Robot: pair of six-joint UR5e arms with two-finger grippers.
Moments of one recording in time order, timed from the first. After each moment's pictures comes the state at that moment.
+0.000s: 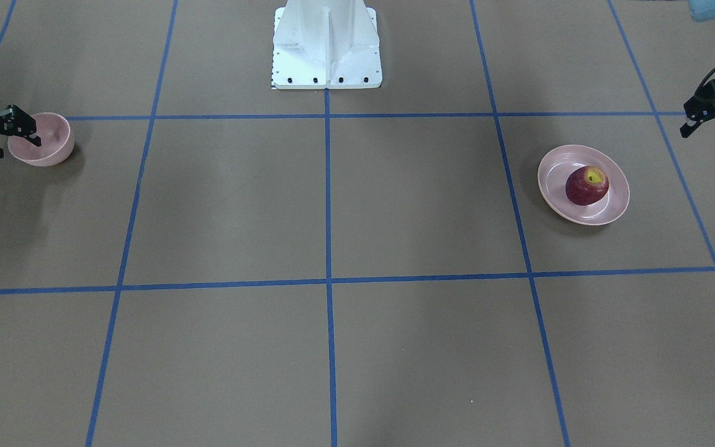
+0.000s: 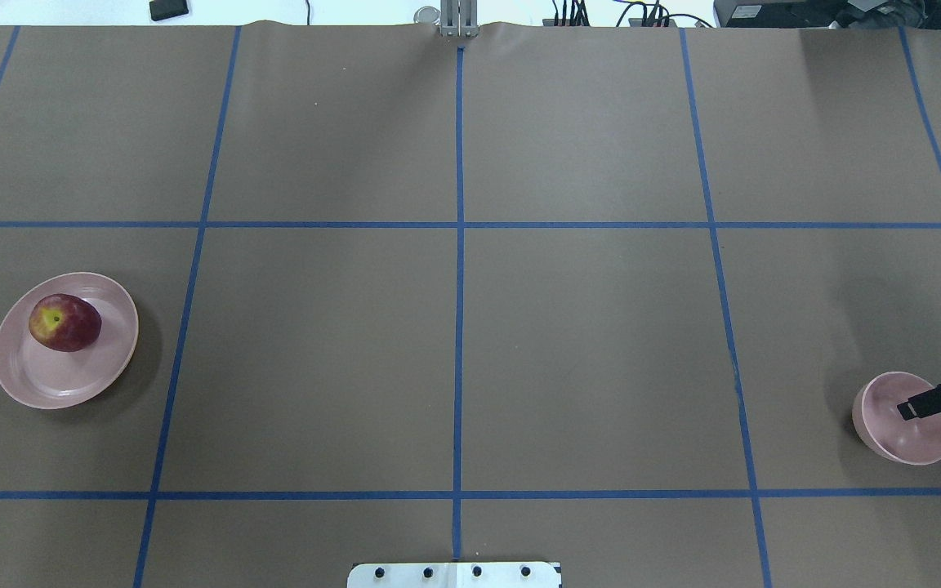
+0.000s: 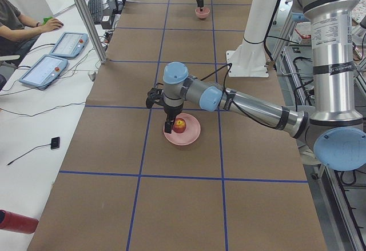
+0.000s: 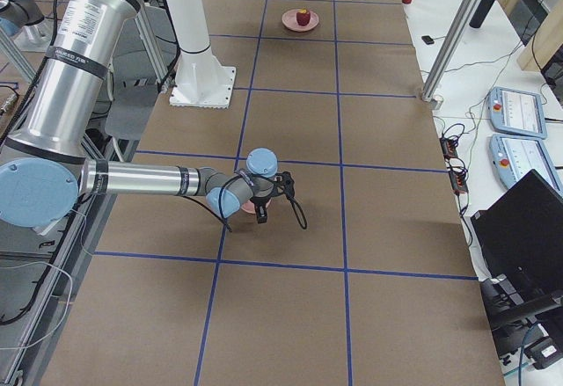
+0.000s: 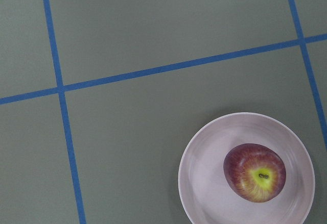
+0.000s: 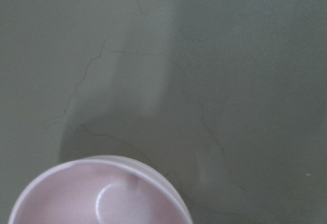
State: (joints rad) left arm -1.30 -1.43 -2.02 -1.68 -2.29 -0.28; right arm 0.90 -1.93 1.76 -0.84 2.29 0.60
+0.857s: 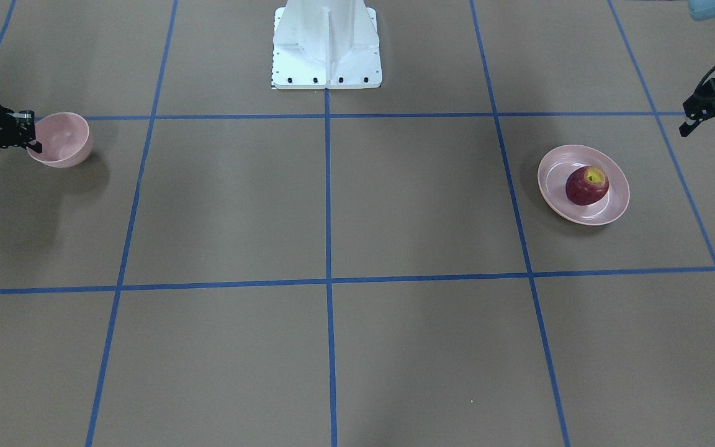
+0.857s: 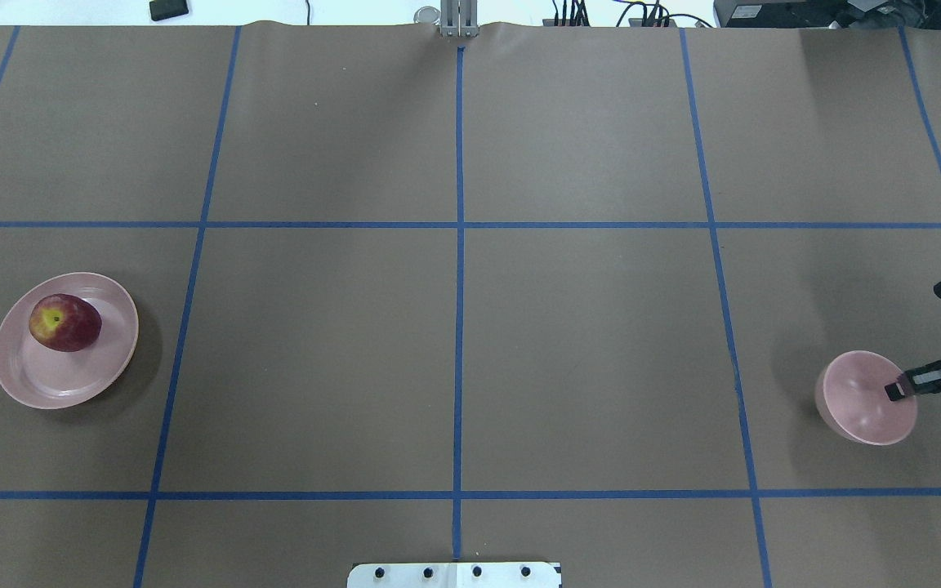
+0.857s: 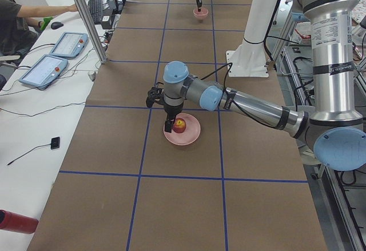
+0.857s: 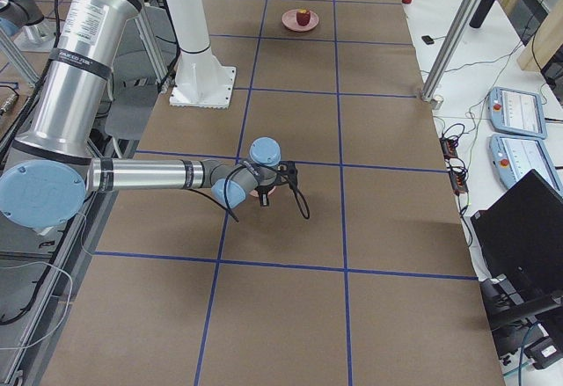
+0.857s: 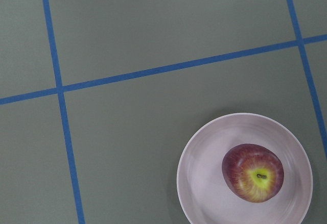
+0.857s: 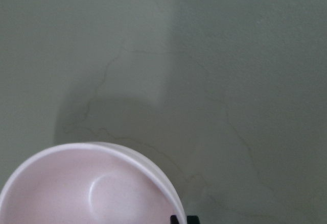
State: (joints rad) left arm -1.30 -1.43 -2.02 -1.68 -2.30 -0.28; right arm 0.90 -1.87 1.83 -0.85 2.32 0.76
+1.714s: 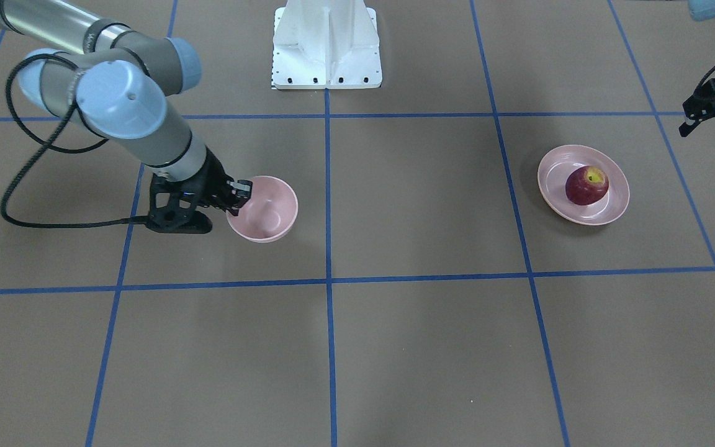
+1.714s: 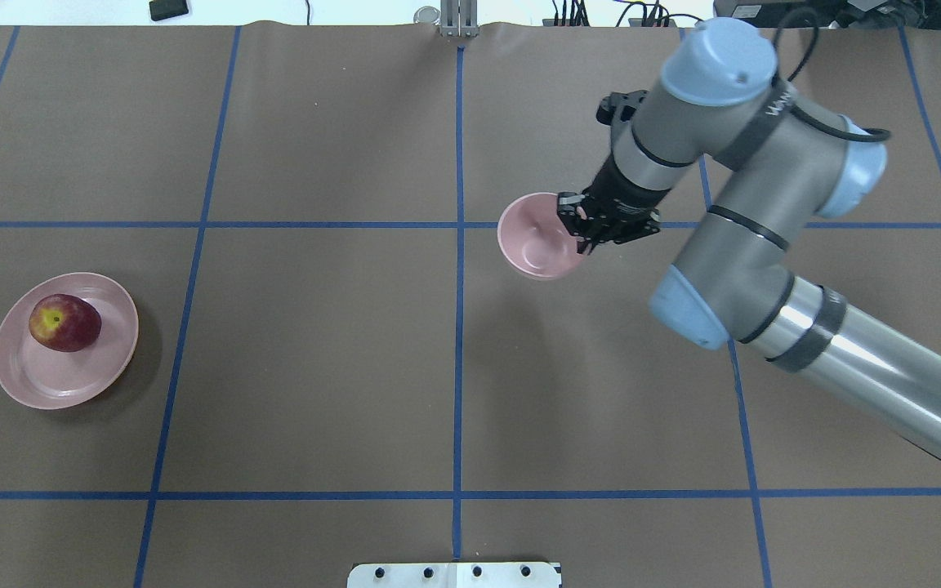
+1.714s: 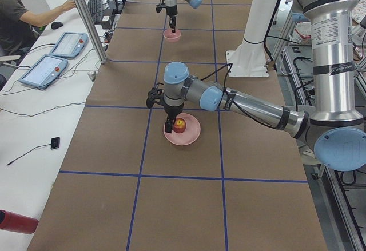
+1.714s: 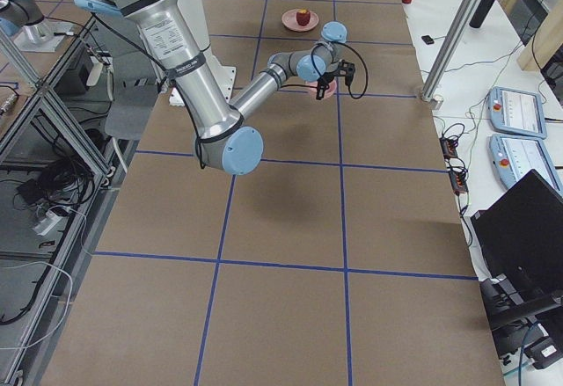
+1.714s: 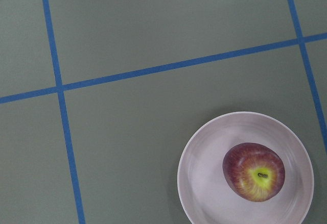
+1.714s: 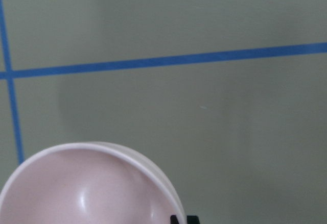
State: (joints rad) left arm -1.30 -1.42 -2.02 -1.68 -2.30 -0.28; right arm 0.75 -0.91 1.59 -1.49 2.19 1.20
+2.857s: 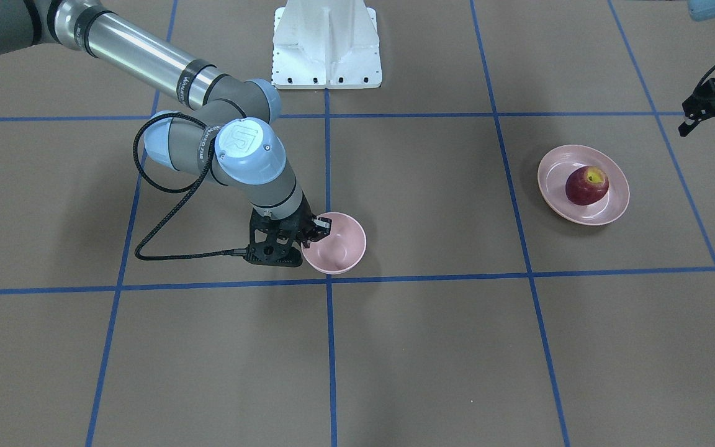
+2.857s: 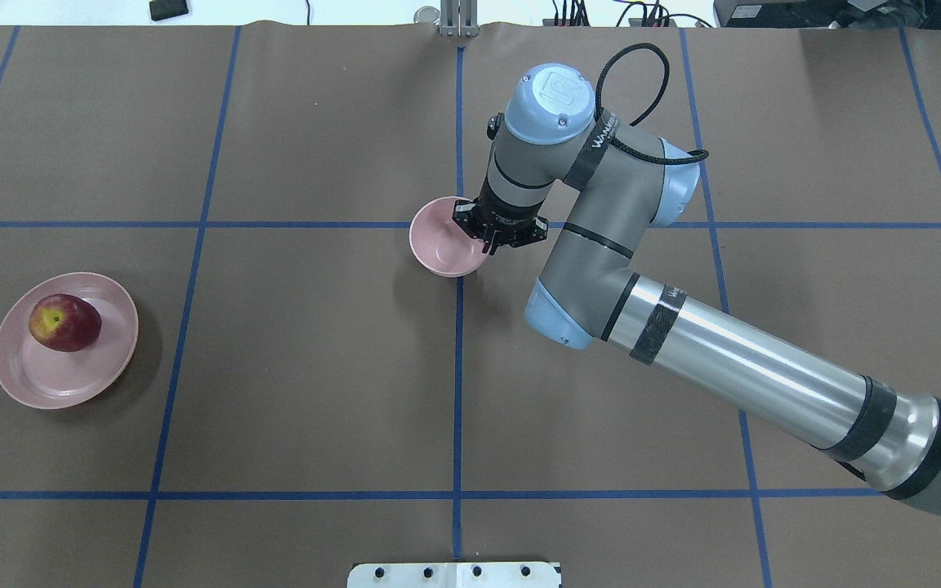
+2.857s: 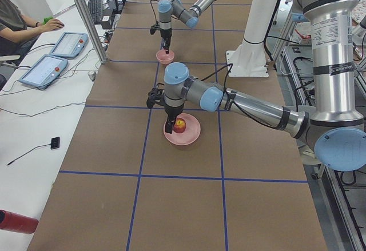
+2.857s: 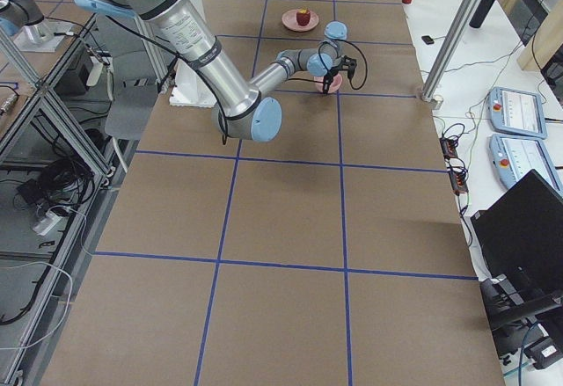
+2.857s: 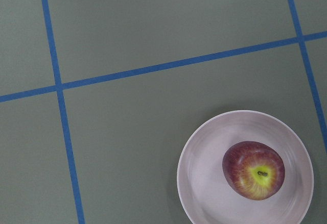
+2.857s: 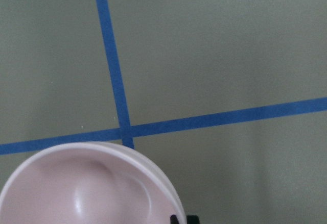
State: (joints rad) left arm -1.30 -1.42 -2.02 -1.68 -2.30 -0.28; right arm 0.66 -0.72 1.27 -1.30 2.08 1.30
